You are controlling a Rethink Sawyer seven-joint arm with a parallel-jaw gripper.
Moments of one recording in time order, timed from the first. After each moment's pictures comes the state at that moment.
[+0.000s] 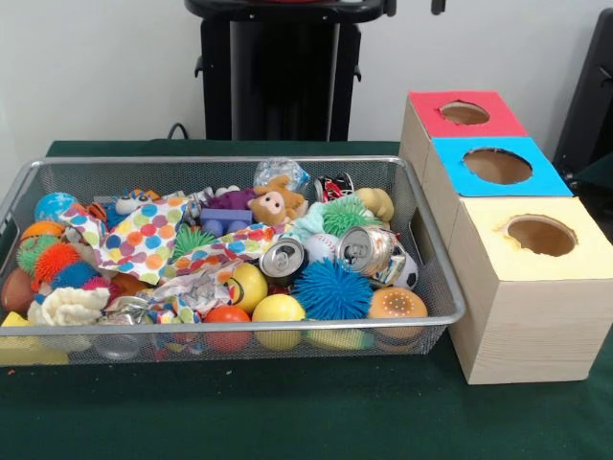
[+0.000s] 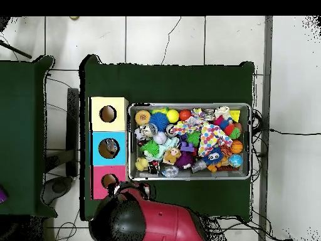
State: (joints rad) arm -0.19 -1.22 0.06 2.21 0.08 0.57 1.57
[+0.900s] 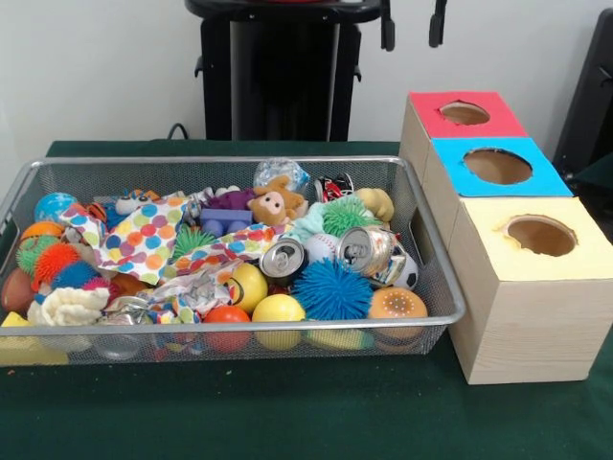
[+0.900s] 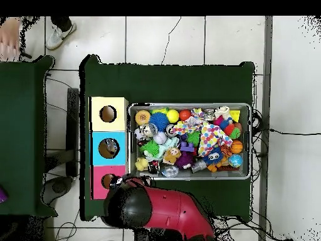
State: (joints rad) arm -0.28 -1.10 0.17 2.21 0.08 0.50 1.57
